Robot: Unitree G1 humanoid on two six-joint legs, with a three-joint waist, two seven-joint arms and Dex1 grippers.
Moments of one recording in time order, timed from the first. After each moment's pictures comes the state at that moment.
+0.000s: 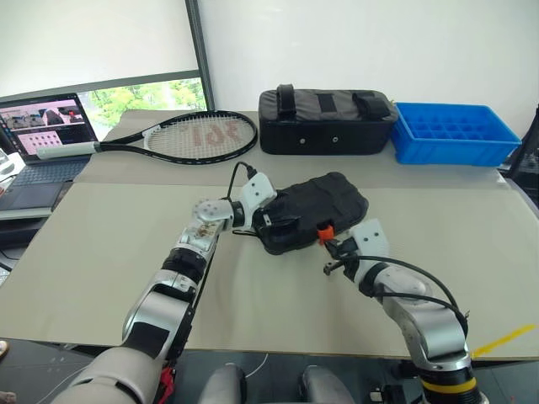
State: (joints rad) left arm -0.86 0.20 -0.19 0.80 -0.04 -0.13 -0.95; right arm -0.12 -0.33 0.06 -0.46 0.16 0.77 0.33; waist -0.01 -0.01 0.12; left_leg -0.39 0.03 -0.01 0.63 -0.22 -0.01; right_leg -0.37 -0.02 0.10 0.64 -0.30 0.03
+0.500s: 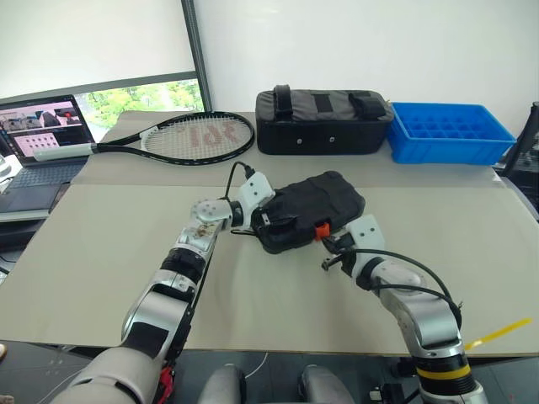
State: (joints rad) left arm -0.86 0.20 -0.19 0.80 -0.04 -0.13 -0.93; right arm -0.18 -0.34 0.07 -0.36 0.16 0.73 0.35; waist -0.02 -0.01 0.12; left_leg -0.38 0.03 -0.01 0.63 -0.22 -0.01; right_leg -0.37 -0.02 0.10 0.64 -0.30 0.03
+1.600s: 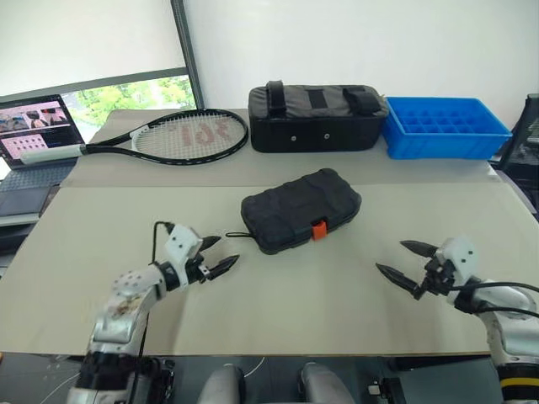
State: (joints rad) left arm -0.04 0.45 0.08 -0.11 -0.27 0.29 -0.80; right arm -0.06 -0.69 -0.27 0.27 0.30 -0.07 1.02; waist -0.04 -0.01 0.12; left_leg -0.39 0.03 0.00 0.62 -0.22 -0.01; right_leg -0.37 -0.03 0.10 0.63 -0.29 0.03
